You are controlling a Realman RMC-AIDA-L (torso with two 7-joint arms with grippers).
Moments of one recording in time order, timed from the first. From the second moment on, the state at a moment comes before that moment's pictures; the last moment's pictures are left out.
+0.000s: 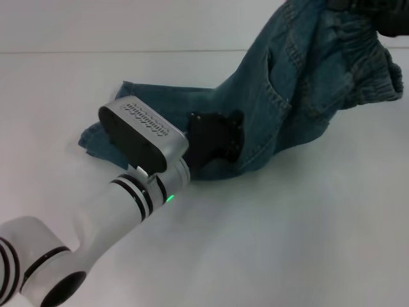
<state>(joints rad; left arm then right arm) -0.86 -2.18 0.35 -0.32 1.37 0.94 -0.05 0.60 2.01 -0.62 -0.90 -1.76 -1.60 2.31</state>
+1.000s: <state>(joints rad) -0.73 -2.17 0.07 -0.39 1.63 0.95 -0.02 0.86 2.05 -0.89 -0.78 -1.90 -1.39 2.31</state>
